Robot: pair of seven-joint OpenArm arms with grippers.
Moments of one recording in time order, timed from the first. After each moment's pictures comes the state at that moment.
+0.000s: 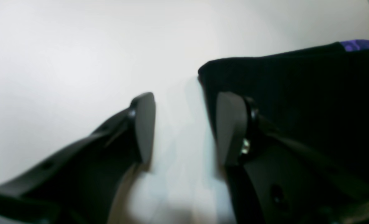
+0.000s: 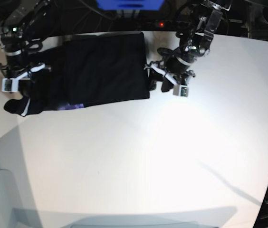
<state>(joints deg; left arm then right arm) 18.2 -17.2 16.1 96.4 -34.0 1.1 22.2 -21.0 -9.9 42.2 117.3 8.1 39.7 -36.0</state>
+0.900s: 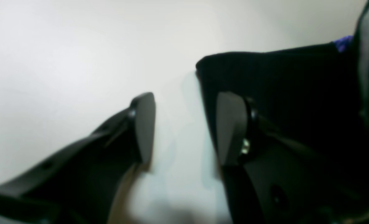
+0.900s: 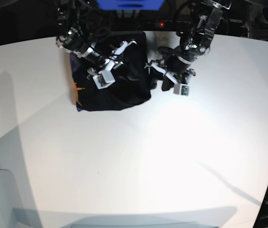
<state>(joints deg) 19.0 -17.4 15.9 97.6 -34.0 1.4 23.0 -25.1 -7.2 -1.8 106.8 19.1 39.4 -36.7</state>
